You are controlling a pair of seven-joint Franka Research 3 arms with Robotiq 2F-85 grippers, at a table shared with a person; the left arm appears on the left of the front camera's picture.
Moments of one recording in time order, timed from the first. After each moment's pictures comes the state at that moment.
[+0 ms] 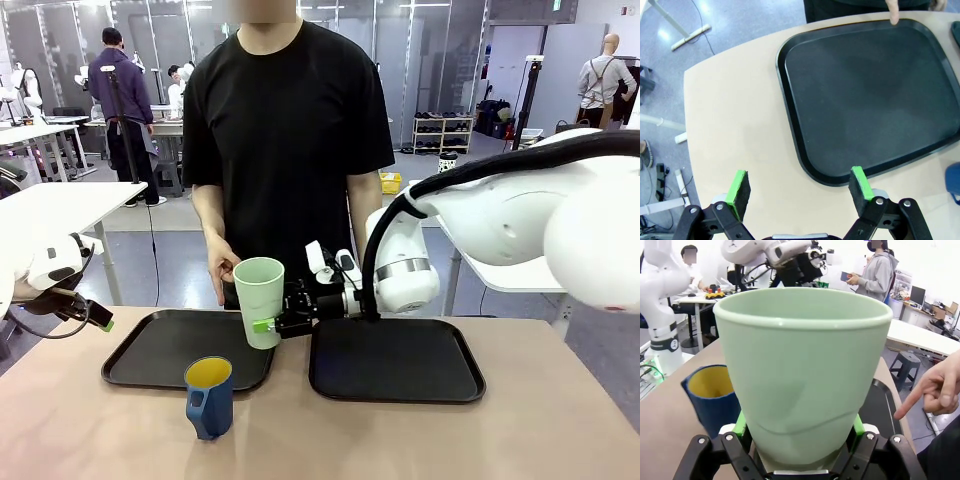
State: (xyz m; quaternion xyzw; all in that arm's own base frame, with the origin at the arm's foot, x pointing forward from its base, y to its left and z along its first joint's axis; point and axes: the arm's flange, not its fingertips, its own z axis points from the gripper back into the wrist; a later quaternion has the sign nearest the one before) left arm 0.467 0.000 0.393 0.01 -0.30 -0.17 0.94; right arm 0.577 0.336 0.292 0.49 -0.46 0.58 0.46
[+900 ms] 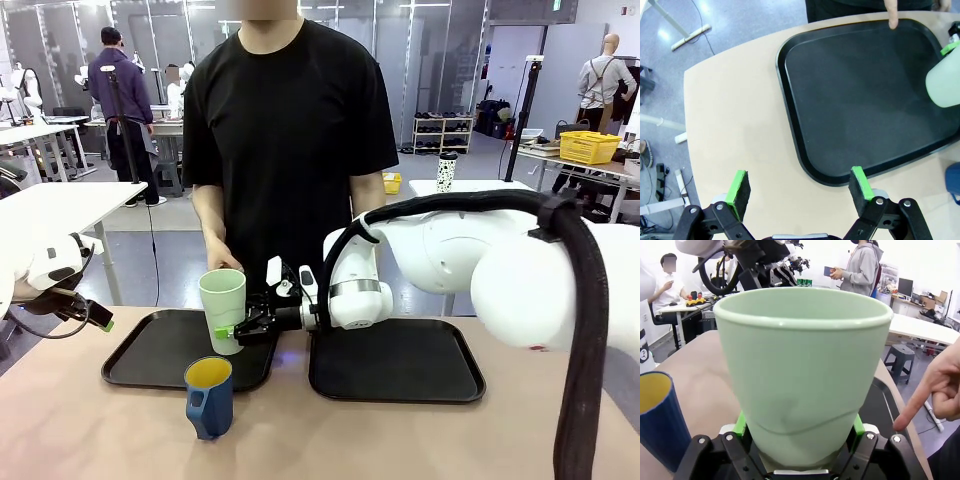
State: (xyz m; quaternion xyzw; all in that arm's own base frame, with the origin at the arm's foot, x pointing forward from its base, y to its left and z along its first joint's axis) left arm 0.467 0.000 0.393 0.01 -0.30 -0.17 0.94; right arm 0.604 0.412 0.243 0.49 -0.47 0.55 0.49
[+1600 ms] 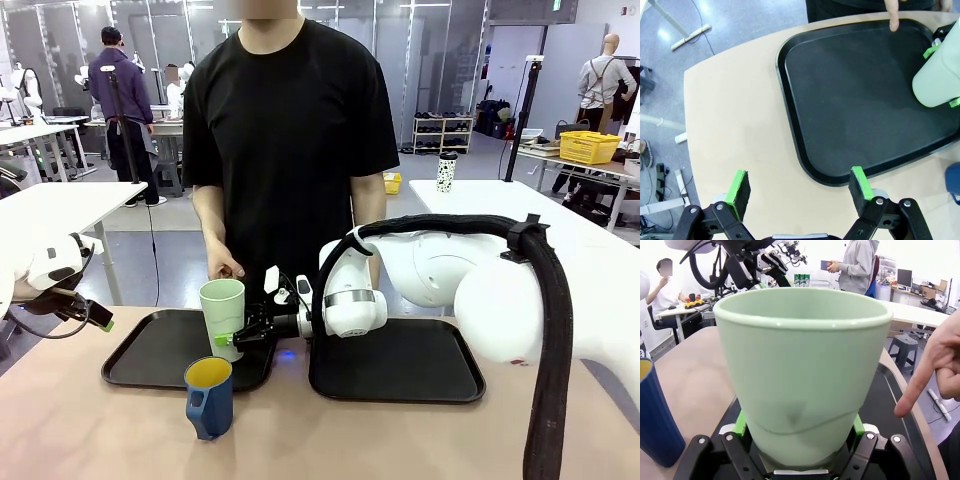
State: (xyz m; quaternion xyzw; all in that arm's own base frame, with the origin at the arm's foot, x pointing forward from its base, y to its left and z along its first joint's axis) left arm 0.467 0.000 0.393 0.01 -0.30 -0.17 0.94; right arm 0.617 0.416 0.216 0.50 -0.45 0.54 0.51
